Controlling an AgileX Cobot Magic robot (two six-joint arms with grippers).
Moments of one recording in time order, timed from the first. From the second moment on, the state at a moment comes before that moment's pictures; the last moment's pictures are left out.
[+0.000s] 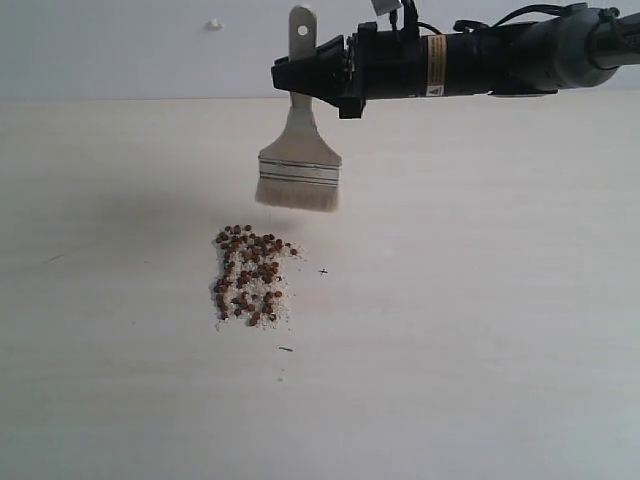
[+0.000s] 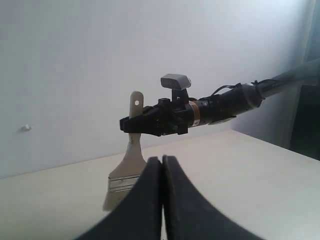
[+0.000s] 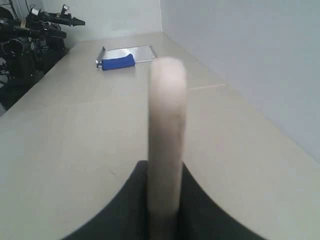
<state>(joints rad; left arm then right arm) -0.63 0.09 -0.11 -1.74 0.19 1.60 0.22 2.30 -1.63 -1.43 -1.22 1.09</state>
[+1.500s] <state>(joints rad) -0.63 0.09 -0.11 -1.74 0.19 1.60 0.30 2.44 -1.75 -1.38 -1.20 0.95</state>
